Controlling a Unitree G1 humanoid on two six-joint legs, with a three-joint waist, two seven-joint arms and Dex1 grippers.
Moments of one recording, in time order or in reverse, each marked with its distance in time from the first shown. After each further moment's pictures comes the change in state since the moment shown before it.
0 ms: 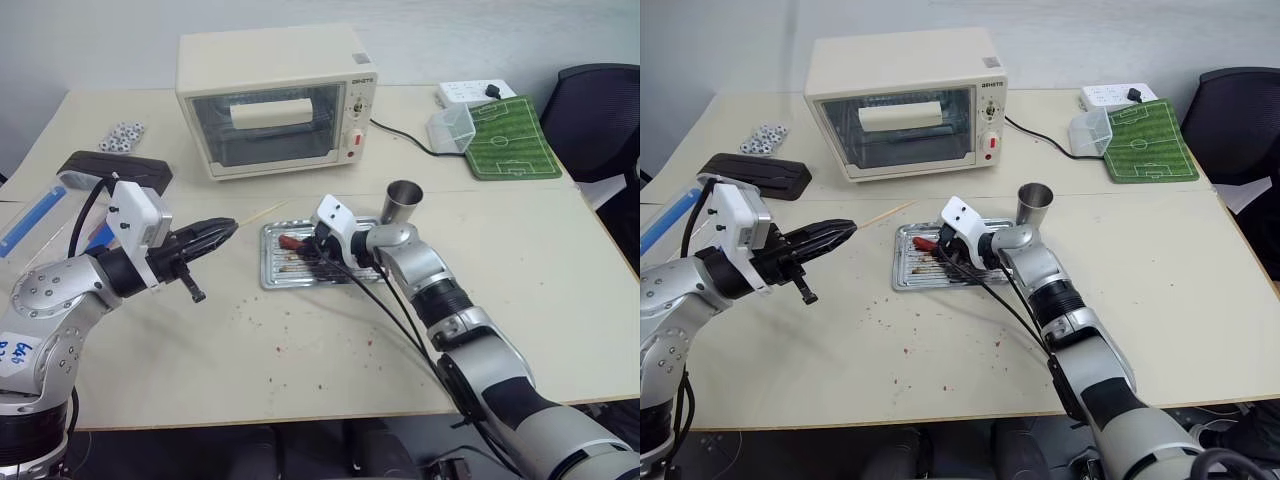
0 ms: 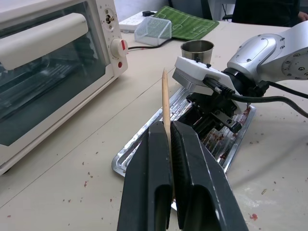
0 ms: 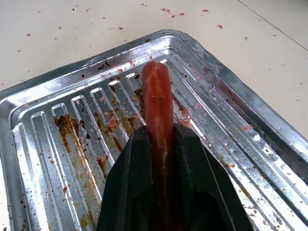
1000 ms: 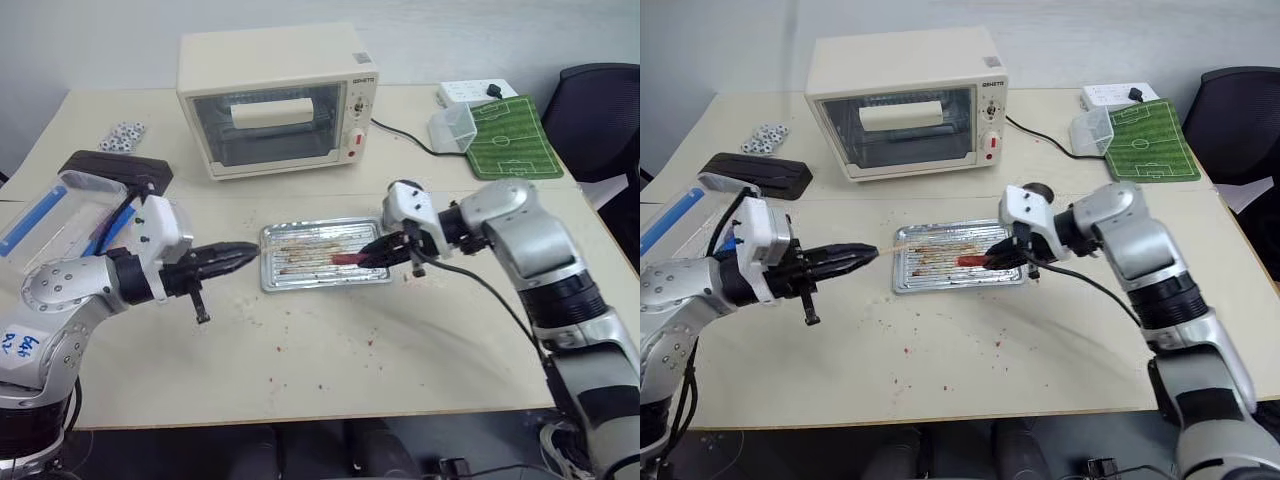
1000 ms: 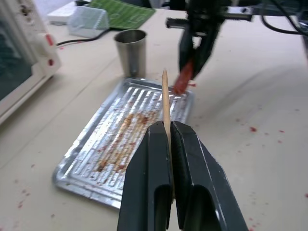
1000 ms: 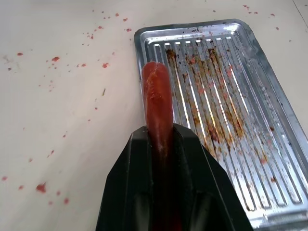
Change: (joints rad) left arm -0.021 0.085 -0.084 -0.039 -0.054 0.022 -0.229; right arm 0.070 -0.551 0.020 -0.607 0.192 0.240 0.545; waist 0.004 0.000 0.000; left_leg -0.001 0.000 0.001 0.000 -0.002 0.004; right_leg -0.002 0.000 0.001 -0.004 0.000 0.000
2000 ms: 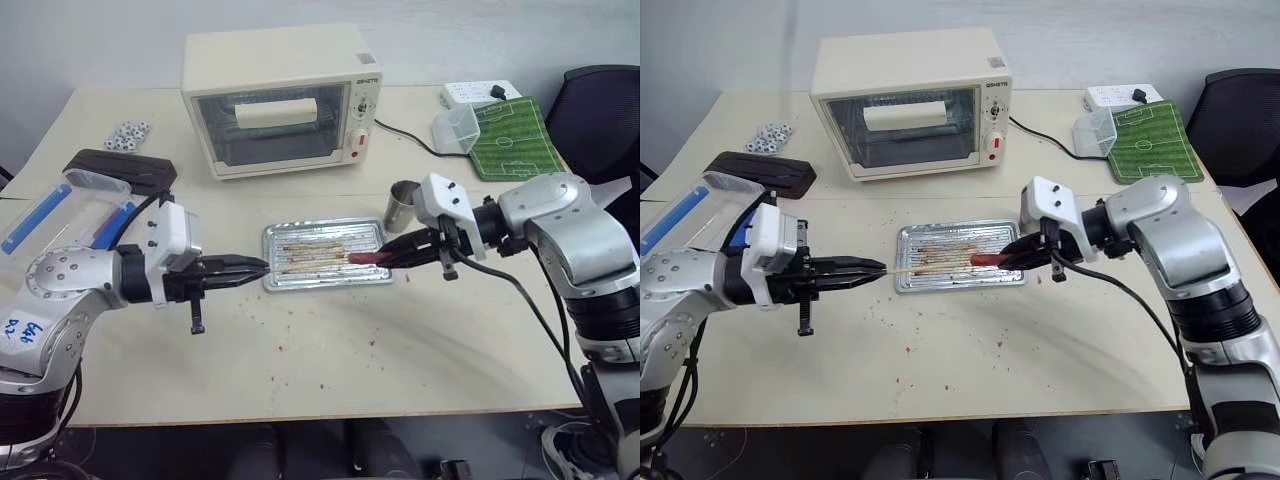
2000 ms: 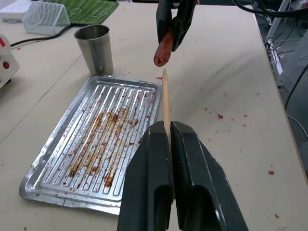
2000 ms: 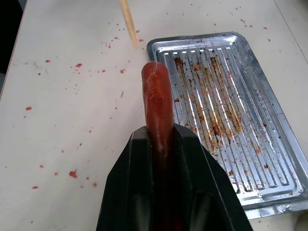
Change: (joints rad) left arm -0.057 0.018 -0.046 0.083 0.033 -0.038 -0.107; right arm 0.060 -0.116 -0.031 -0.177 0.122 0.102 -0.028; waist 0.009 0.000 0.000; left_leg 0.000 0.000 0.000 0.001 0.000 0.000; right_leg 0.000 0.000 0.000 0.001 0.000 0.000
